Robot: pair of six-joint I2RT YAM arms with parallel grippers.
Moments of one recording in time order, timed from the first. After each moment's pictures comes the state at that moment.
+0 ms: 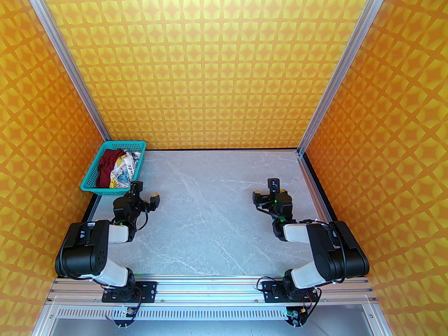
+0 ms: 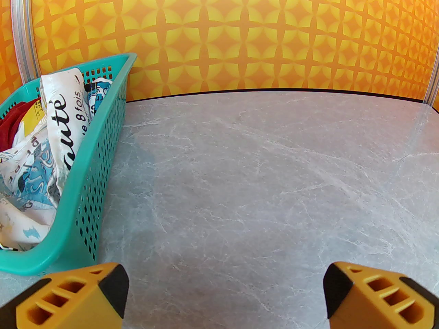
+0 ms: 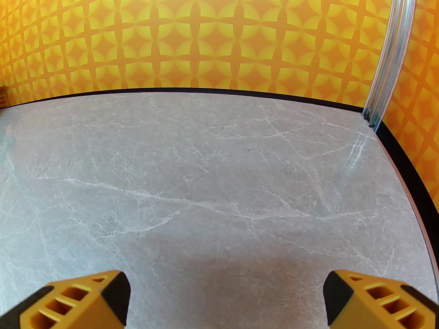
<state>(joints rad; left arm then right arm) 0.10 1.56 0.36 0.92 0.30 0.06 0.08 1.53 0.39 0.81 0.08 -0.04</state>
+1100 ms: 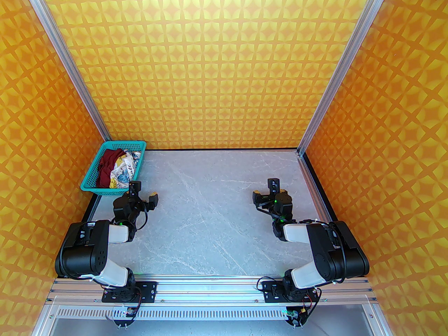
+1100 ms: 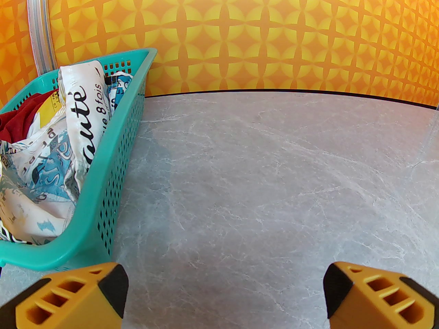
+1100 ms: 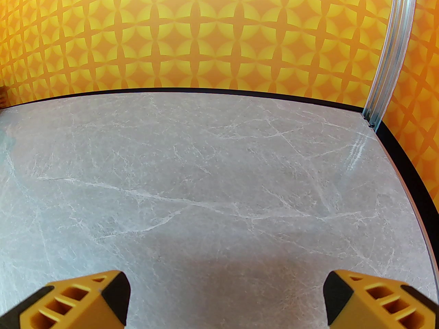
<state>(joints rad) 0.10 1.56 0.36 0.92 0.23 0.05 0.08 1.53 0.39 0.81 0.08 -0.04</state>
